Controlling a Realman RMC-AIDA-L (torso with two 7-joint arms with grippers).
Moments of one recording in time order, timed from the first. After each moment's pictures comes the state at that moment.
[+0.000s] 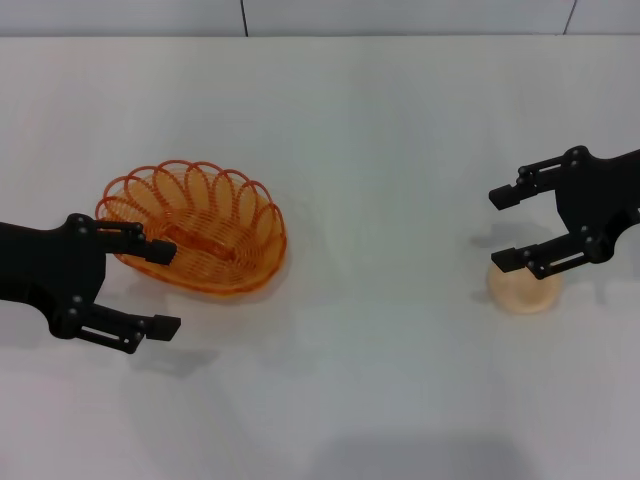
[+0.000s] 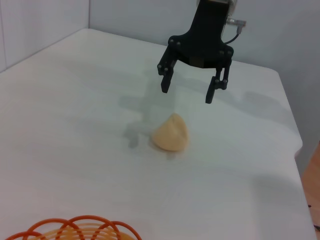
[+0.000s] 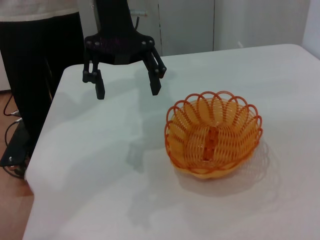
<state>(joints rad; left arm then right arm) -0.47 -1.92 0.84 0.90 2.08 1.89 -1.45 0.65 1.96 -0.93 -0.94 -2.12 -1.72 1.48</state>
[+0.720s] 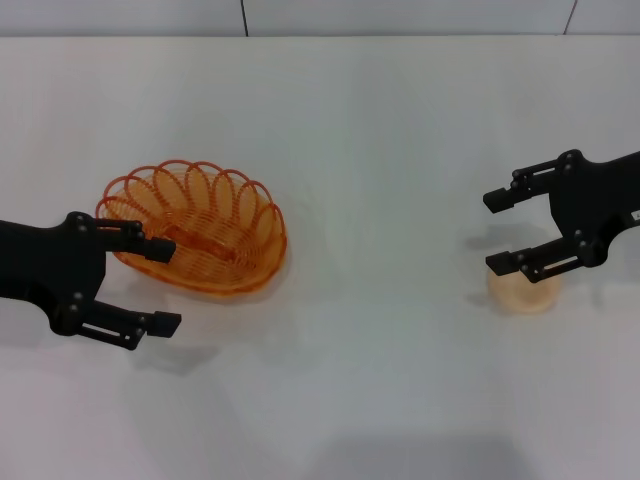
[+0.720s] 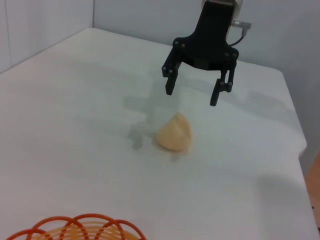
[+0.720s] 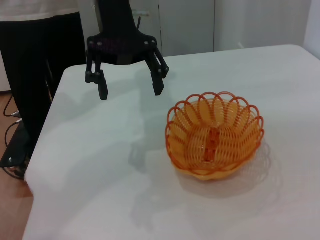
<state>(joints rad) -0.47 -1.92 0.84 0.90 2.08 1.88 -1.46 0.65 1.97 -0.94 -0.93 -2.12 -1.71 1.47</state>
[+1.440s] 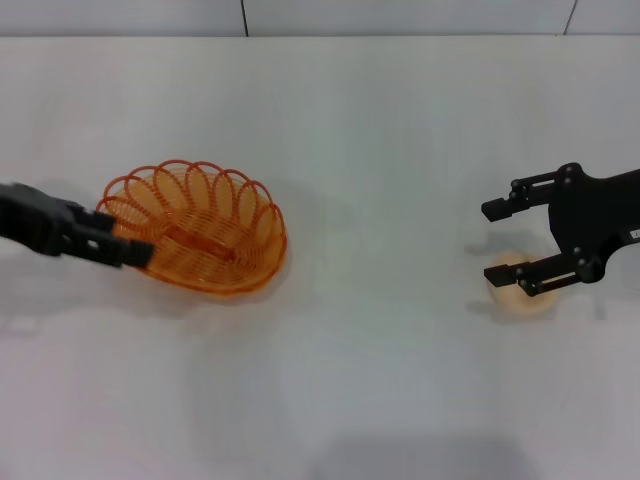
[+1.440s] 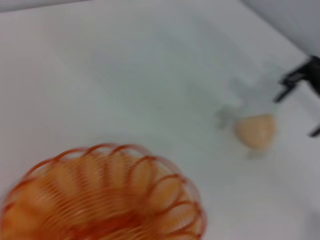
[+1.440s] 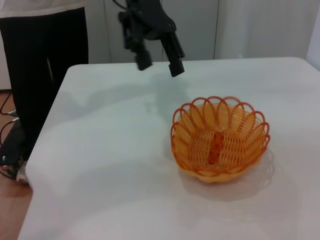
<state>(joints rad) -0.48 -1.95 0.84 1.28 2.23 1.90 -2.28 0.60 2.00 -0.93 -0.96 -2.10 -1.70 1.38</state>
